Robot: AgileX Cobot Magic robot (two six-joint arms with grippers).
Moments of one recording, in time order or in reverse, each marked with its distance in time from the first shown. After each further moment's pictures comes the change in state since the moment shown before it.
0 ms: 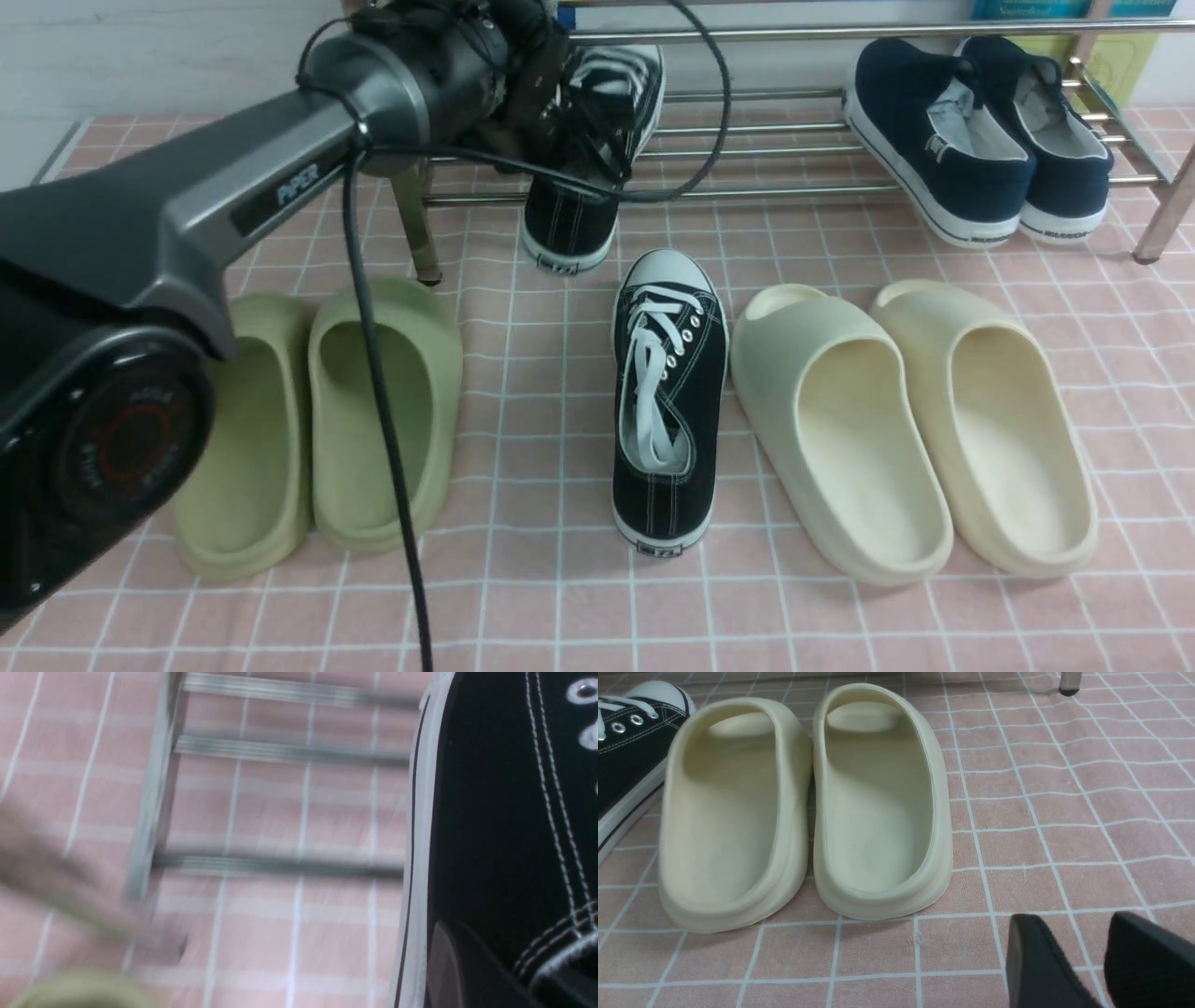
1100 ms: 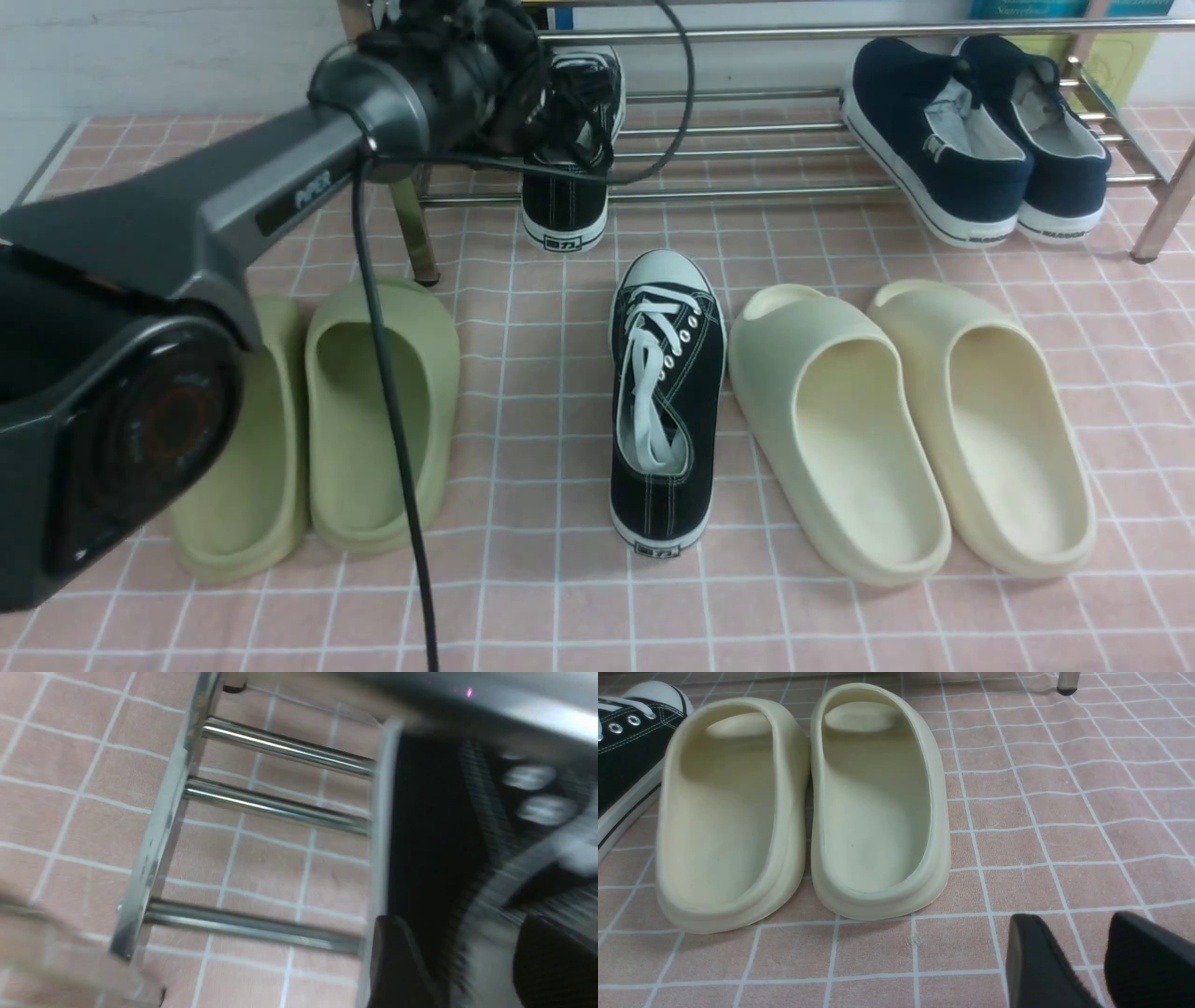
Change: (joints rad) right arm 0.000 0.000 -0.001 0.000 0.000 0.001; left arm 0.018 0.016 -0.033 0.019 -0.003 -0.078
